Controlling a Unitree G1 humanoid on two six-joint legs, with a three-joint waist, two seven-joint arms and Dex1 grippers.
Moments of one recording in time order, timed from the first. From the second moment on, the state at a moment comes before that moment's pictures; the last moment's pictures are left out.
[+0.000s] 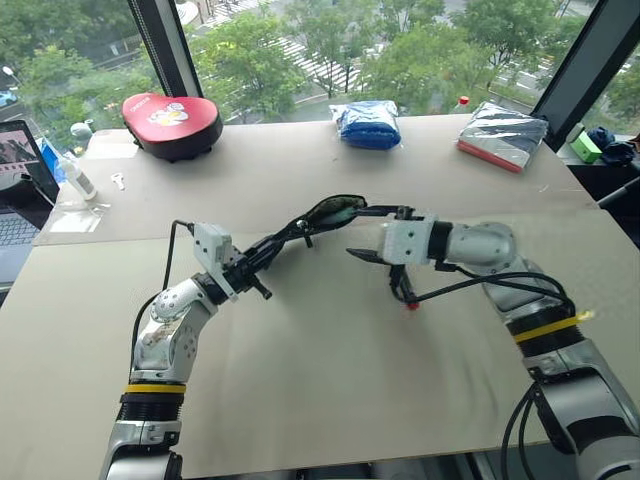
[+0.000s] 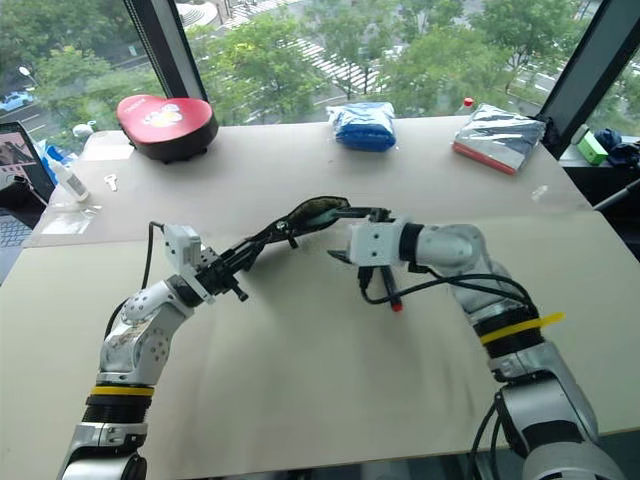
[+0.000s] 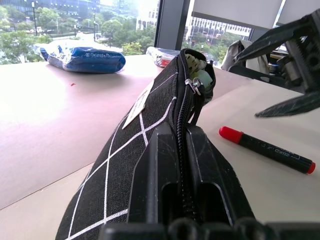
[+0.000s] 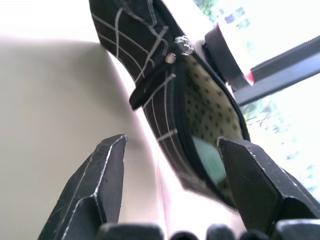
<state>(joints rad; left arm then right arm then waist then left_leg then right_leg) -0.33 0.35 0.09 0.04 -0.48 0.19 -0.78 -0.69 -0.67 0.24 0.10 0.03 -0.14 0.95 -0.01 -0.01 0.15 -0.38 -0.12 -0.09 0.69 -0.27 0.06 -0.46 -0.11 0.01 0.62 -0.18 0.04</state>
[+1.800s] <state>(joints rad) -0.27 0.39 0.02 -0.02 -0.39 0.18 -0.85 -0.38 -0.61 -0.06 -0.17 0.33 0.90 0.53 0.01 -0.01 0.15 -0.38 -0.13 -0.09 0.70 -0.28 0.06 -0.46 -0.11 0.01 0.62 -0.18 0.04</state>
